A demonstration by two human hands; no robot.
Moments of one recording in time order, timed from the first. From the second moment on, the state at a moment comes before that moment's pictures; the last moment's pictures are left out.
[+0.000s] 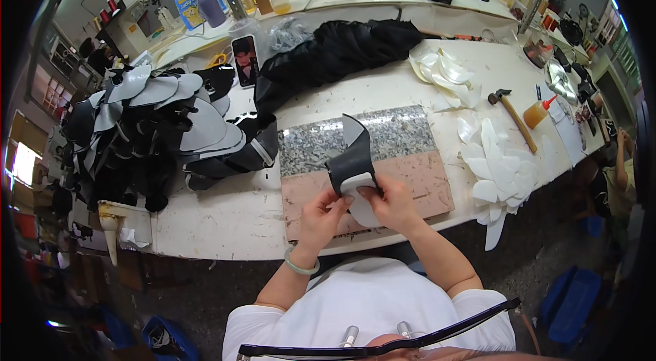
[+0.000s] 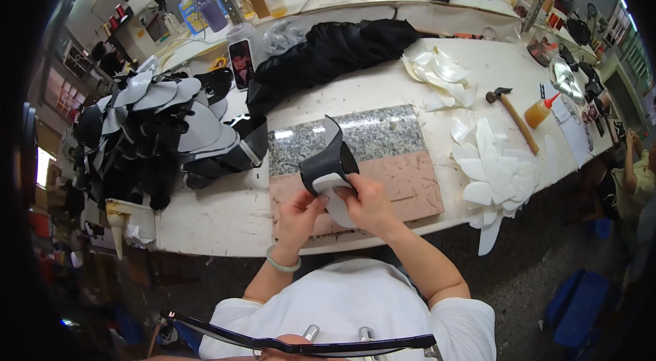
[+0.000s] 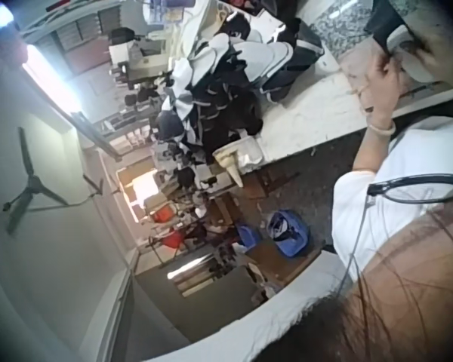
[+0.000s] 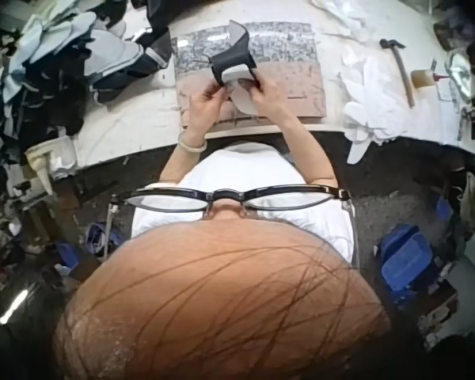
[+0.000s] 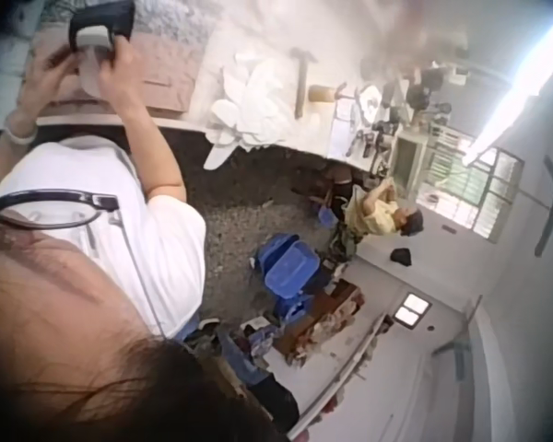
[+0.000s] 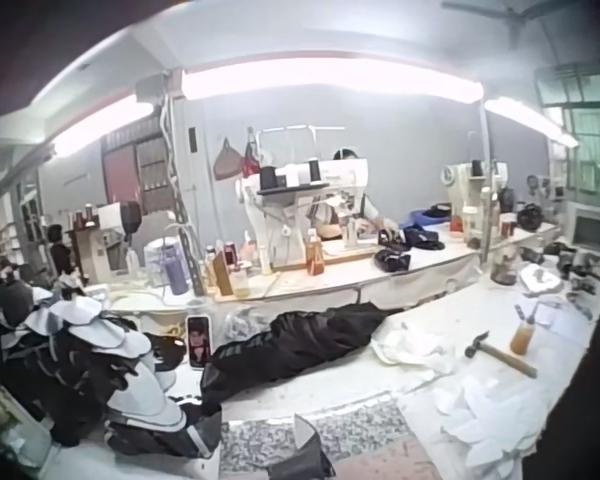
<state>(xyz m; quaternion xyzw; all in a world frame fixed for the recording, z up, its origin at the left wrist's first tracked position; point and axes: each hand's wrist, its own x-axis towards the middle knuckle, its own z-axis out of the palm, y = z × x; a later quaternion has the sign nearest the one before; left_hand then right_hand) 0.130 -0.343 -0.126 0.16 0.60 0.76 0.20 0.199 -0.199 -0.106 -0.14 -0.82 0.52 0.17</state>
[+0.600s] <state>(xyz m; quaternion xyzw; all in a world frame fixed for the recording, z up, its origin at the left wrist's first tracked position) 0.118 -0.344 -0.020 0.66 0.63 0.35 -0.20 0.175 -0.172 -0.070 0.06 -0.98 0.17 0.10</state>
